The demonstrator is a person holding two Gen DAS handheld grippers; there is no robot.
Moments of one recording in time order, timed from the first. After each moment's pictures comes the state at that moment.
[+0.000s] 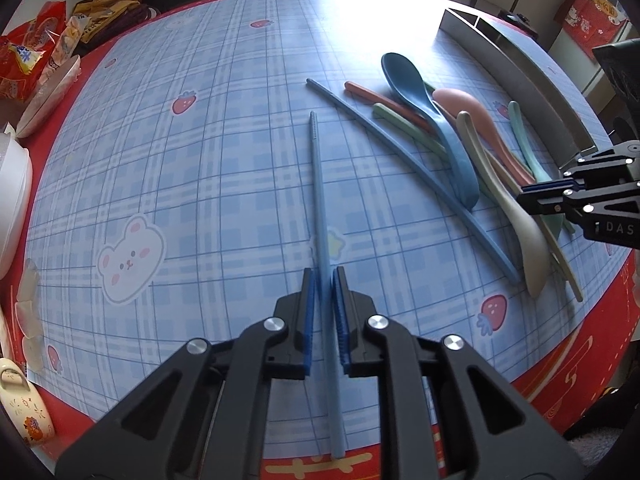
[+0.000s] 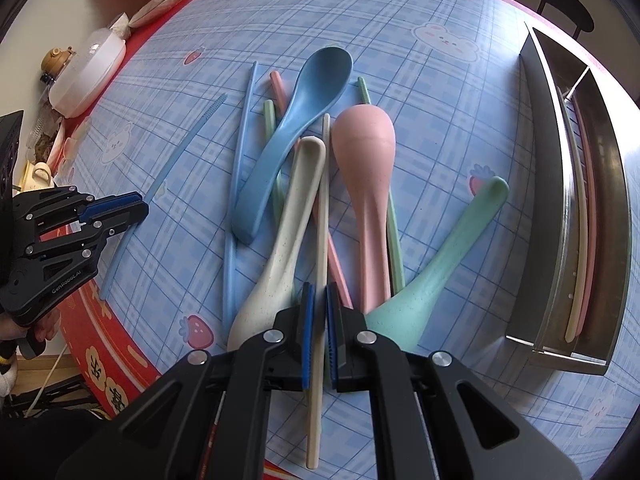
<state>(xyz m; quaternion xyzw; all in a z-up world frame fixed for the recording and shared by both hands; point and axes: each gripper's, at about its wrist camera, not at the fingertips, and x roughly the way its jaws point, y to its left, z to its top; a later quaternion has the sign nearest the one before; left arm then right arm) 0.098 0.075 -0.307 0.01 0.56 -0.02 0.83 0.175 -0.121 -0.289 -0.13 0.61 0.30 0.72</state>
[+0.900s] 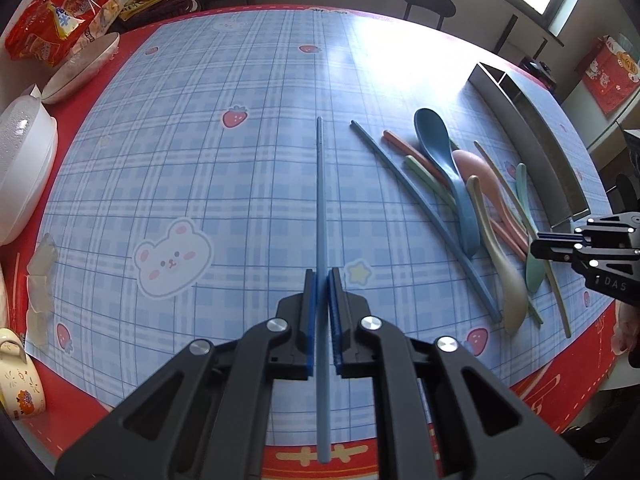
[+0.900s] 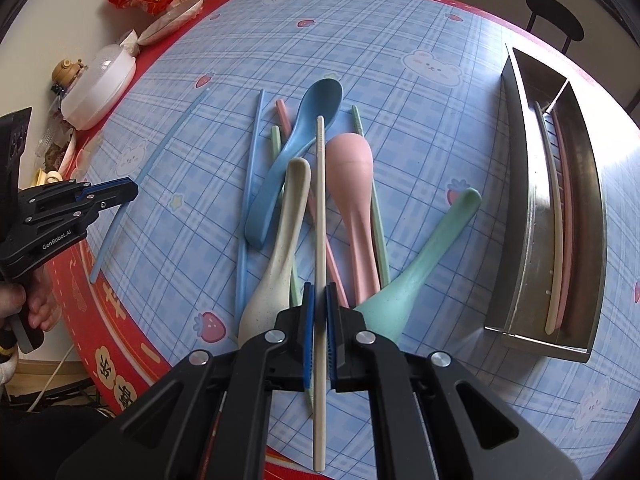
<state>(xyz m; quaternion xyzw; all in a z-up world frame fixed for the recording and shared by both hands) 0.101 0.103 -0.266 -0.06 0.55 0.02 0.84 0.172 -0.142 -0.259 -0.11 0.58 0.31 0.74</state>
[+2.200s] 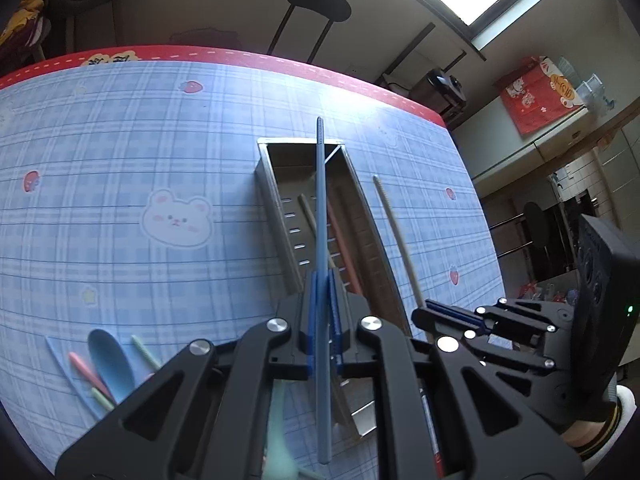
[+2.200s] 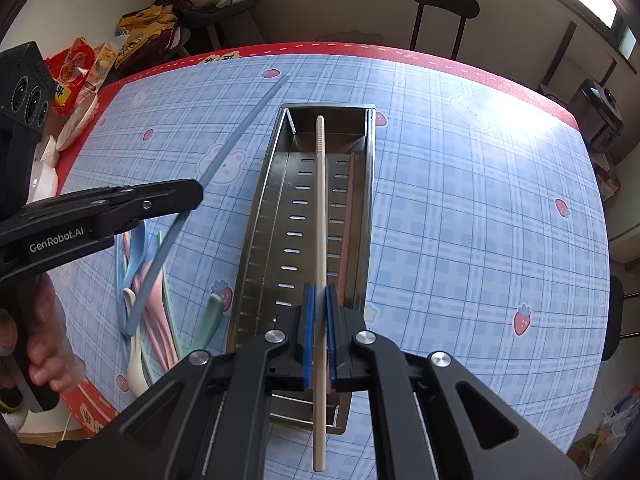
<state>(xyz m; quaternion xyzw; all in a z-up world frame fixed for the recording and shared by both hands) 0.335 -0.104 -0.224 -0.17 0.54 -0.16 0.81 0.308 -0.277 -0.217 -0.06 0.58 0.19 0.79</state>
